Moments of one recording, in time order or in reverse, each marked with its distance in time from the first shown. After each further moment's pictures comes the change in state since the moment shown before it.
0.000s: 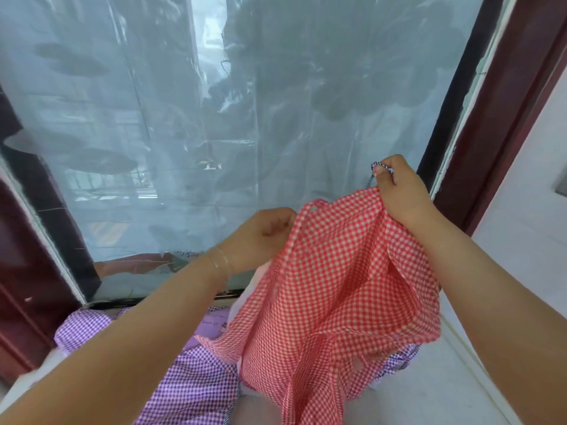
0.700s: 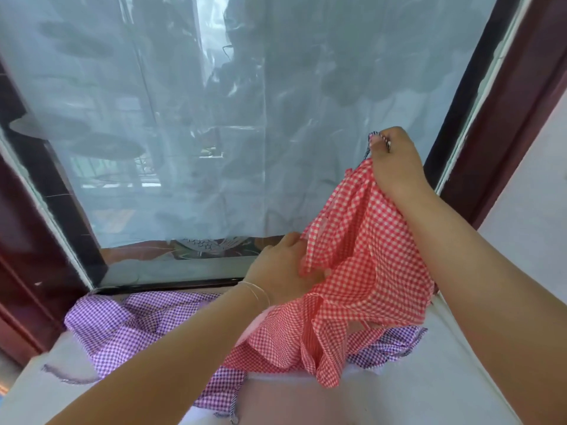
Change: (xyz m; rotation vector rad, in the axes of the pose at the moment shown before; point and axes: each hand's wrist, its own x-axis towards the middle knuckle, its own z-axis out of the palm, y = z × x) left_hand -0.021 -0.051 0.044 0.743 -0.083 -0.089; right_hand 0.001 -0.048 0.016 0.114 0.108 0.034
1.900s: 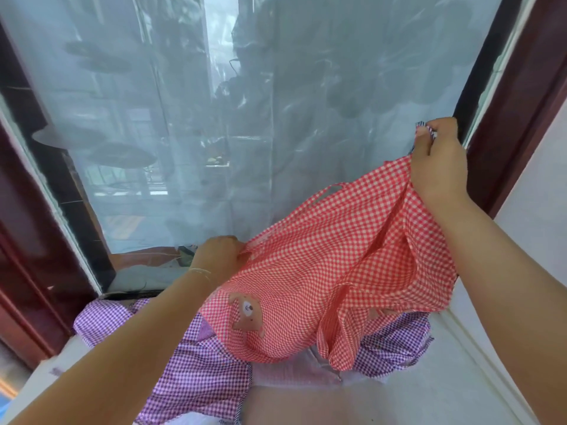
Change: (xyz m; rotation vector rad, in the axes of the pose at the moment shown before) left_hand -0.012 -0.104 -0.033 0.462 0.013 -0.278; right_hand 0.005 0.015 -0.033 -0.144 0.295 -0.161
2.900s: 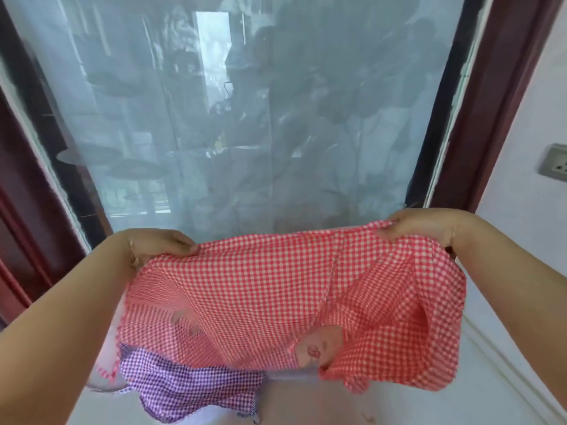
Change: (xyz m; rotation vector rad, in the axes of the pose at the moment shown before) left_hand -0.055 -0.120 -0.073 -0.972 -0.741 0.015; right_hand -0.073 0.024 -0.049 0.408 -1.422 0.545
